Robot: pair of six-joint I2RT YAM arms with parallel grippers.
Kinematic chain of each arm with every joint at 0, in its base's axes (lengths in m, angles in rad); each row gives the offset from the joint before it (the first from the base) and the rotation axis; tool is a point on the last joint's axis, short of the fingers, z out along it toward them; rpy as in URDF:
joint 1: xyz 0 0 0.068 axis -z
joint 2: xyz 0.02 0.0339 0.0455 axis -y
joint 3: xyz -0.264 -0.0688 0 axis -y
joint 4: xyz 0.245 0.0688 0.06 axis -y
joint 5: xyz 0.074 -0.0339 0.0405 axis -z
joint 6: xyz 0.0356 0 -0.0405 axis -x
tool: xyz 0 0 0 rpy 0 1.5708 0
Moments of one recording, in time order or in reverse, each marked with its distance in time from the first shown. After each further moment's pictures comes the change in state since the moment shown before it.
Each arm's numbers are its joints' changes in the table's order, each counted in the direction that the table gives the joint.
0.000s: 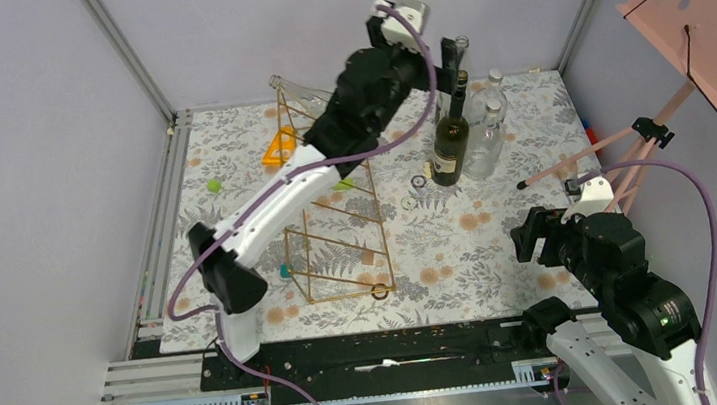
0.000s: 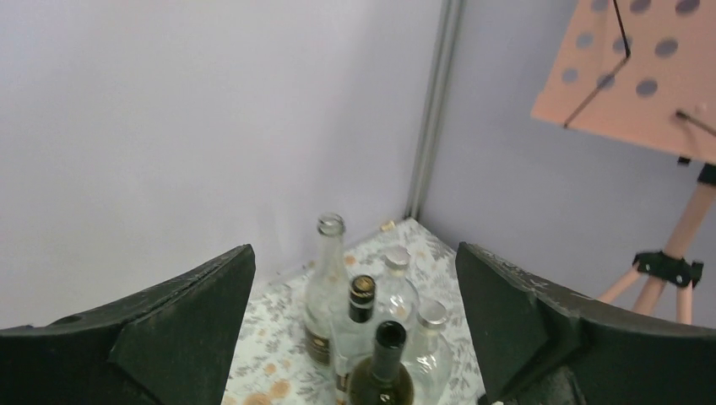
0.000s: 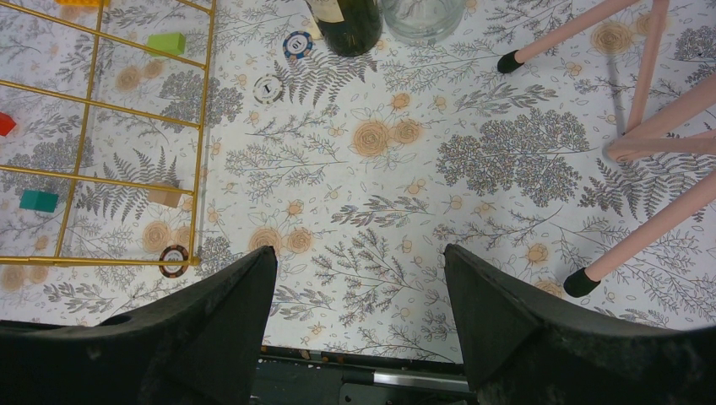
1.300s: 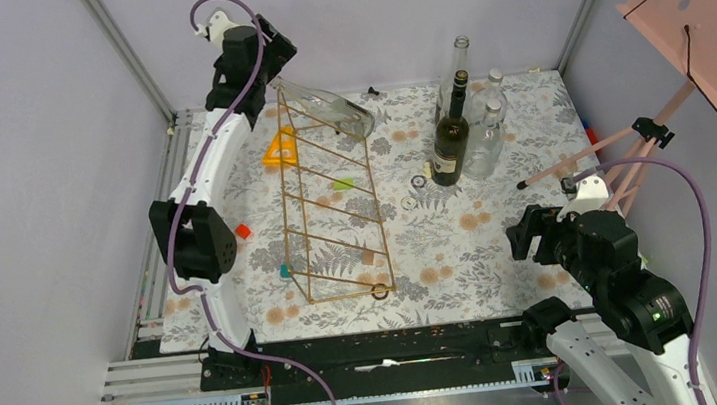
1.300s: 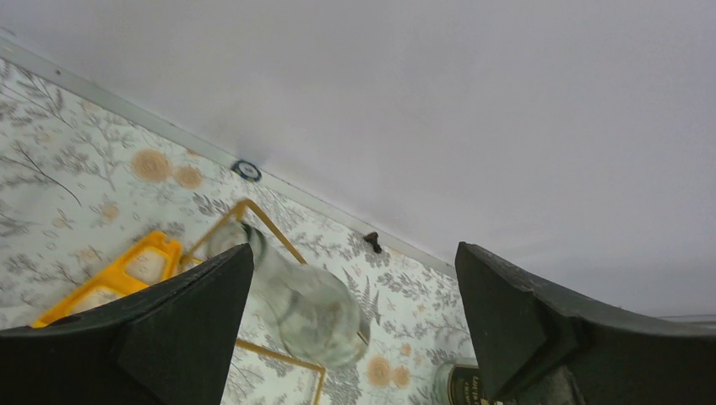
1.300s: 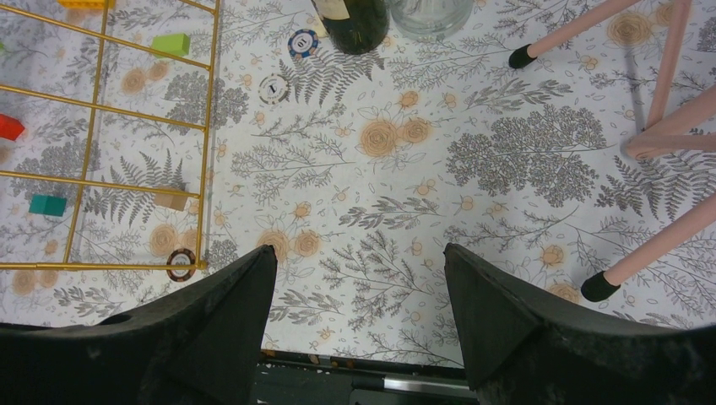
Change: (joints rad) left arm -0.622 -0.086 -0.105 -0.260 -0.055 0.685; right arm 0.000 -0.003 -0.038 0.037 -0.010 -0.027
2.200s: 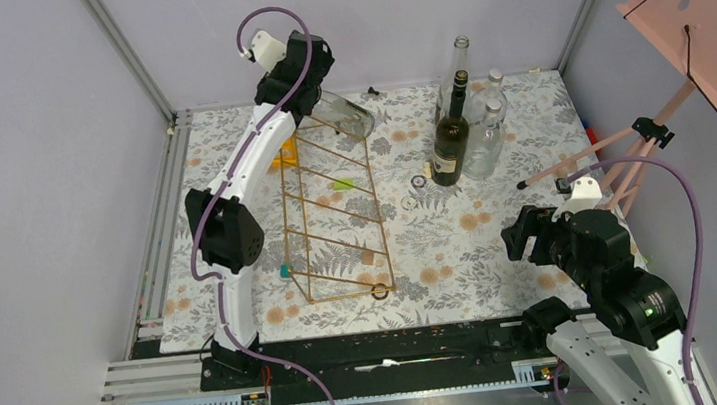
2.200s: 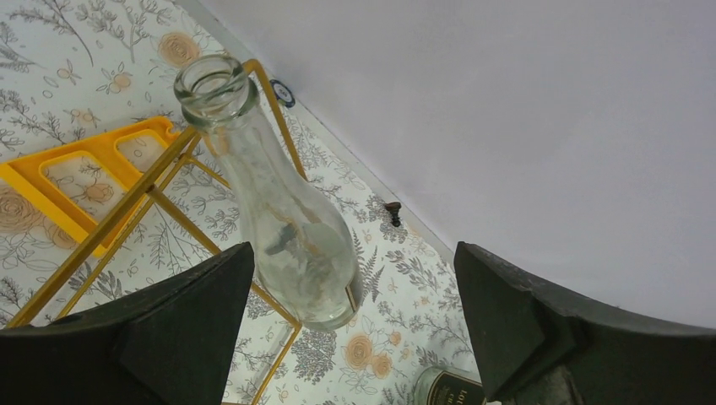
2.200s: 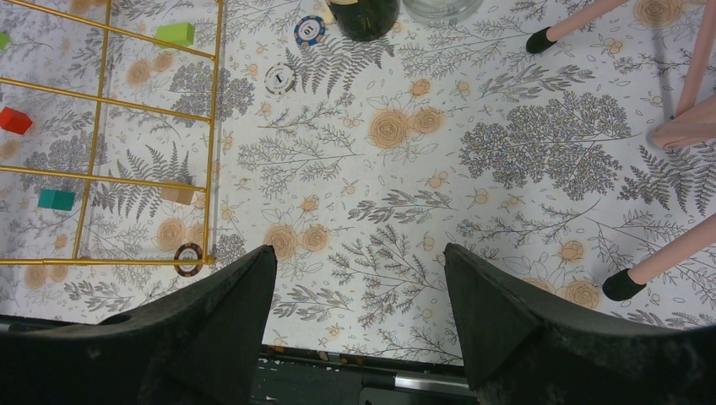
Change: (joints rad) left arm 0.192 -0.153 0.197 -0.315 -0.351 0.312; right arm 0.000 0.000 -0.036 0.016 -0.024 -0.027
